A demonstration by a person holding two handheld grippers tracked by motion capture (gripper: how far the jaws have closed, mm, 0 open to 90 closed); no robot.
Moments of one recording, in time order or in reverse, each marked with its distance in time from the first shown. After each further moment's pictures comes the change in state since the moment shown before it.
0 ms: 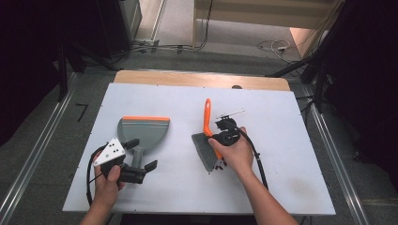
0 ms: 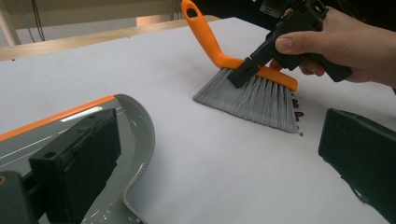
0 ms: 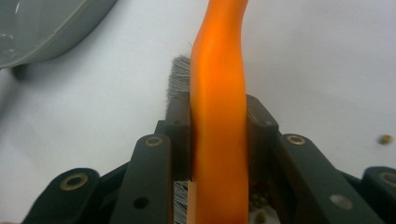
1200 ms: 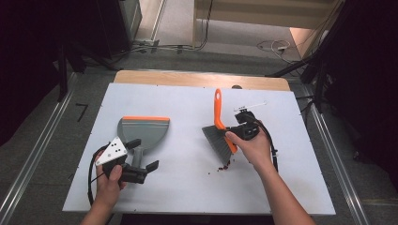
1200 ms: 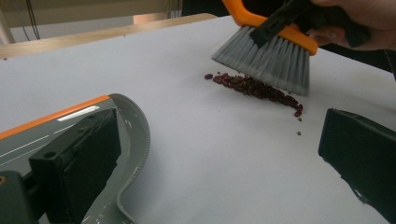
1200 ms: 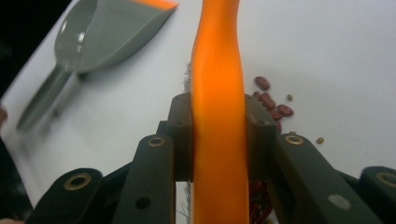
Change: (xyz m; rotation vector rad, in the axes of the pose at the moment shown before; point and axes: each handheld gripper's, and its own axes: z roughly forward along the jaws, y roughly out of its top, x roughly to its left) left arm -0.001 0.000 0.004 0.005 -0.010 -0.001; right arm -0.016 0.005 -0.059 -0.054 0.130 -0.123
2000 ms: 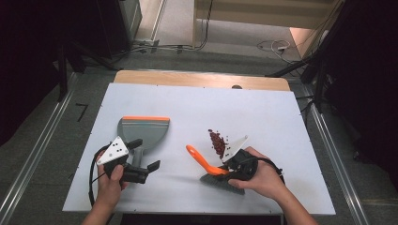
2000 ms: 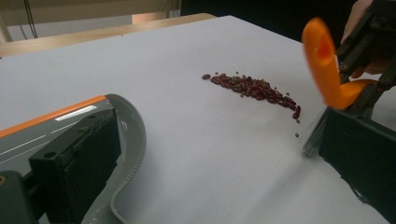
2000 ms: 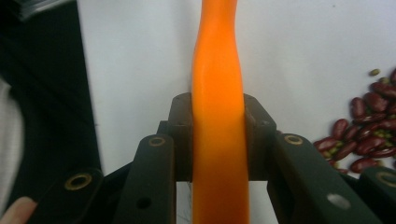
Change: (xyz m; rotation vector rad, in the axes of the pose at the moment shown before) left arm -0.002 0.001 0.003 -0.001 -0.004 -0.009; right arm 0.051 -0.073 0.001 0.249 0.126 -0.606
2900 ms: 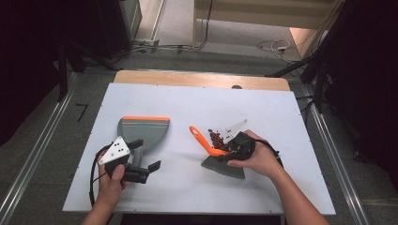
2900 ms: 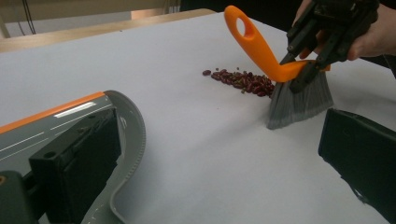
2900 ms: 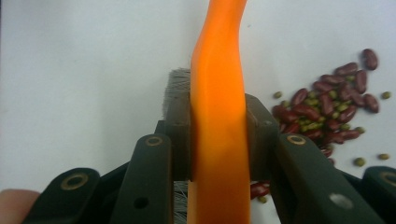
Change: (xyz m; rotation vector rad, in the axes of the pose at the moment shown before) left arm 0.001 -0.001 0.003 0.014 -0.003 0.003; right arm -0.064 0.008 0.008 -0.027 -0.036 -0.058
